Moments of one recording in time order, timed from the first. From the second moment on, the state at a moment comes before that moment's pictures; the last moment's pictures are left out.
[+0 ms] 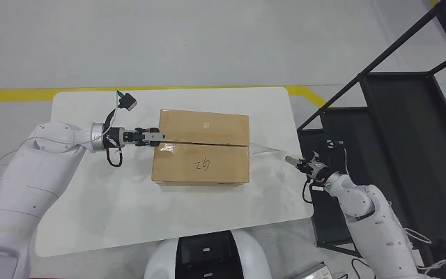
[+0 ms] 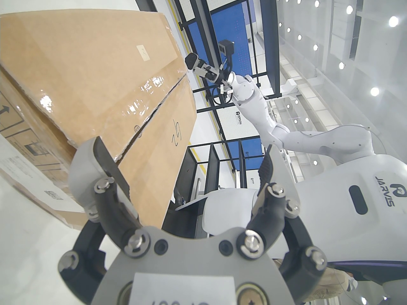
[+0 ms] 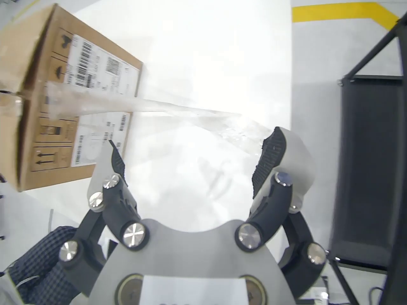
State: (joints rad) left arm 0.68 -0.93 -0.83 -1.08 -0.53 -0.55 -1.27; right arm -1.66 -1.05 1.64 -1.55 -0.46 -0.38 0.49
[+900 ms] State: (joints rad) left arm 0.68 -0.93 -0.83 -1.08 -0.53 -0.55 -1.27; right arm -1.35 -1.17 1.26 -1.18 0.67 -0.36 0.75
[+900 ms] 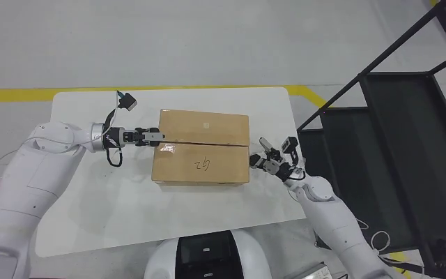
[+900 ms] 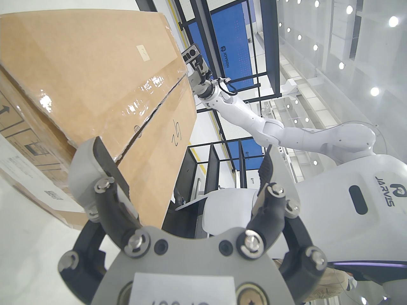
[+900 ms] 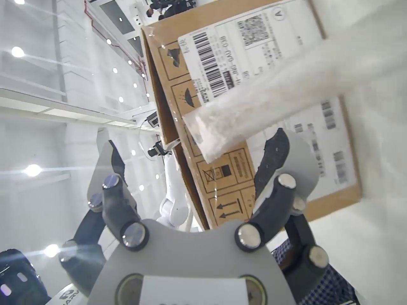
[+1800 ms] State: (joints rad) left arm 0.68 -0.93 -0.83 -1.08 -0.53 -0.55 -1.27; right arm -1.34 -1.21 1.23 -1.17 0.67 -0.71 0.73
